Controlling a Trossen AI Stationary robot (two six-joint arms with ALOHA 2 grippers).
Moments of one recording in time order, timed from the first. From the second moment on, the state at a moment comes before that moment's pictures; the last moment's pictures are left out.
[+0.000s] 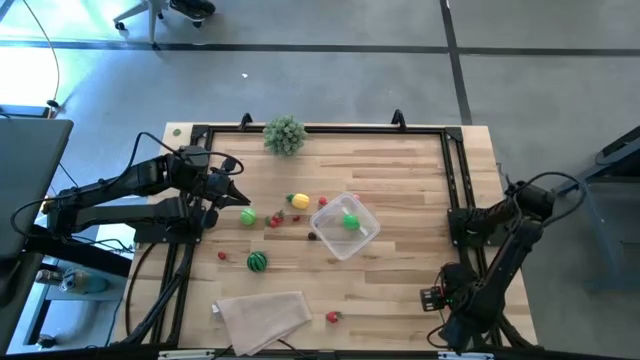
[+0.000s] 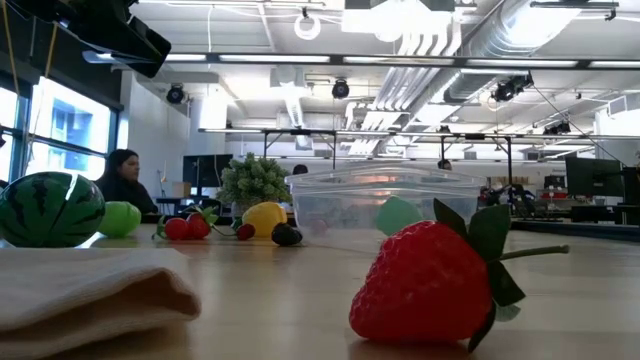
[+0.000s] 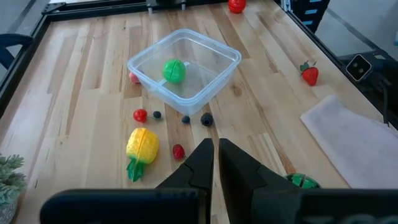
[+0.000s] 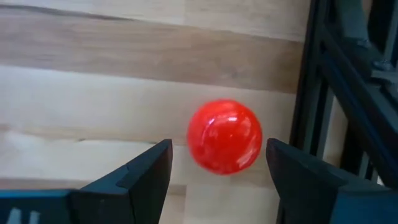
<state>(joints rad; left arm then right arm) 0.44 0.60 0.65 -0.65 0.43 0.31 1.10 1.68 1.13 -1.21 0.00 2.56</state>
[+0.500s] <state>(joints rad) 0.44 0.60 0.65 -0.65 0.43 0.31 1.10 1.74 1.13 -1.20 -0.03 2.53</state>
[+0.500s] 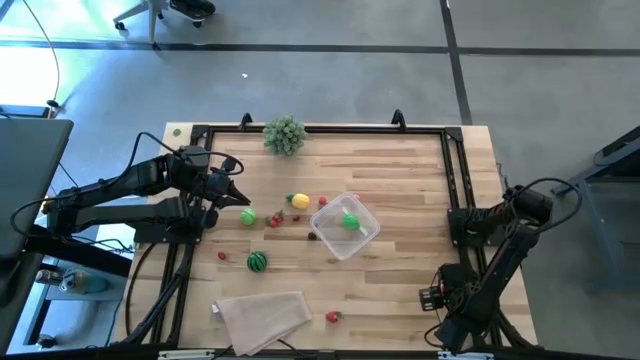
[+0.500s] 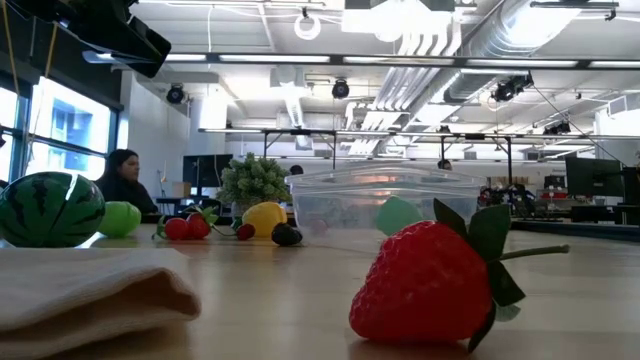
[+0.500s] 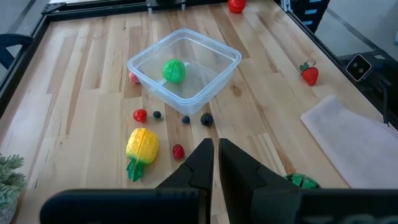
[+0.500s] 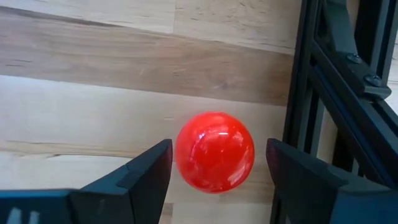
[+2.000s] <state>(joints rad) 0.44 0.60 0.65 -0.65 0.43 0.31 1.09 1.76 1.13 -1.17 -0.05 2.12</state>
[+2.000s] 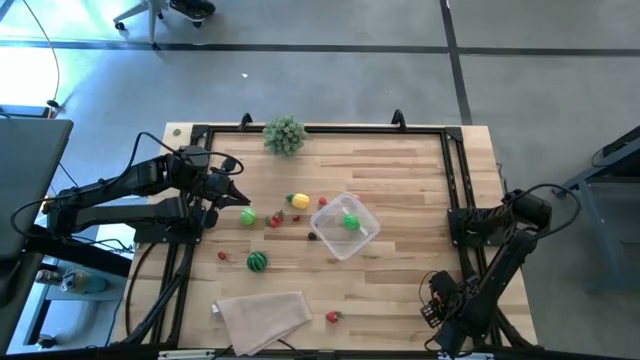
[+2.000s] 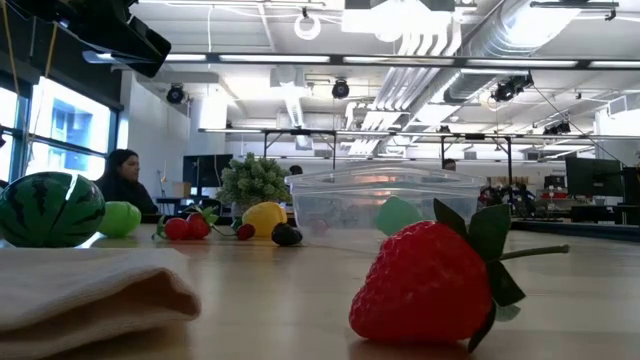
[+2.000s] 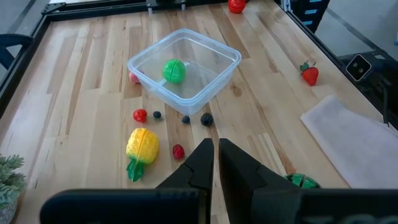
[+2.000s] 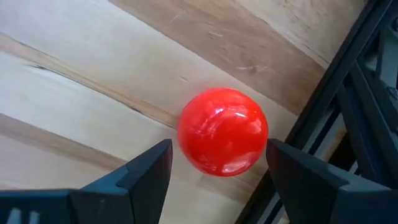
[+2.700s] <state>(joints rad) 0.44 0.60 0.65 -0.65 0.43 0.31 1.07 1.79 1.13 -1.13 -0.02 2.11</state>
